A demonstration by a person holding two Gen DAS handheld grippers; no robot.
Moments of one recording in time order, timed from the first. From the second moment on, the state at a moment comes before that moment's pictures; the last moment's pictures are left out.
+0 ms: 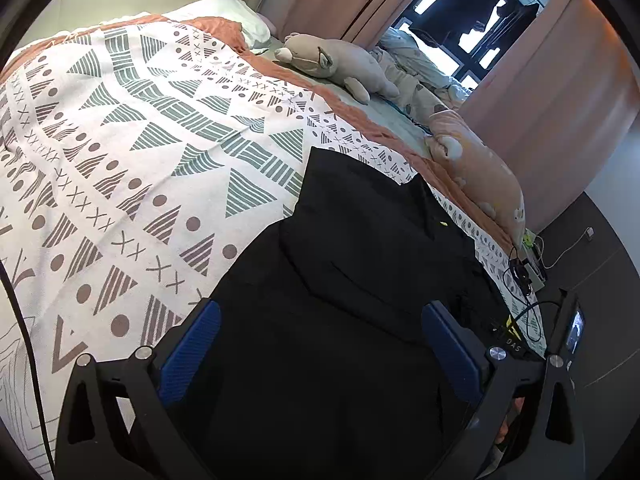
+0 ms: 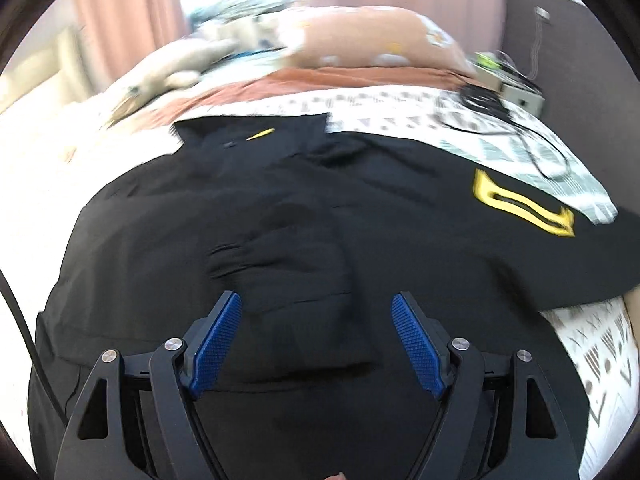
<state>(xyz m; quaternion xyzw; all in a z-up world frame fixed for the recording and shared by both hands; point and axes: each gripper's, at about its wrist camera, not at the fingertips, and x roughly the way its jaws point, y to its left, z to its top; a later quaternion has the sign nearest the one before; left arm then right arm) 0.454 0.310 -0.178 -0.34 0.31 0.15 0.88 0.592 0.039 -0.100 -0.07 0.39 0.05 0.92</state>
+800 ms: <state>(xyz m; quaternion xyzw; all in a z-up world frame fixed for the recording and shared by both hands) 0.459 0.302 -0.172 -0.34 0.32 0.14 0.87 0.607 -0.122 -0.106 0.13 0.39 -0.08 0.91</state>
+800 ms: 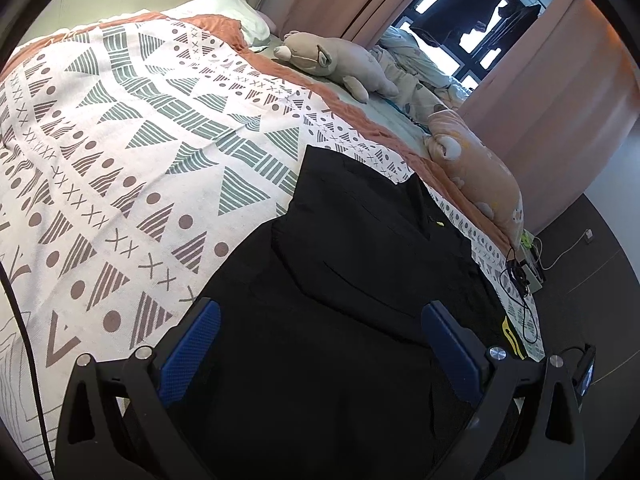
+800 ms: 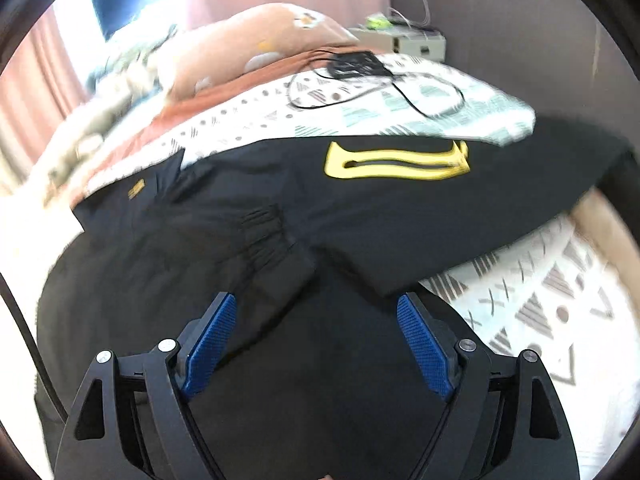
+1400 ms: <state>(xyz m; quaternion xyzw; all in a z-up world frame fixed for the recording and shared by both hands) 0.481 0.270 -0.174 -0.33 0.31 0.14 0.88 0.556 -0.289 -0.105 0.34 0.34 -0.07 0.88</state>
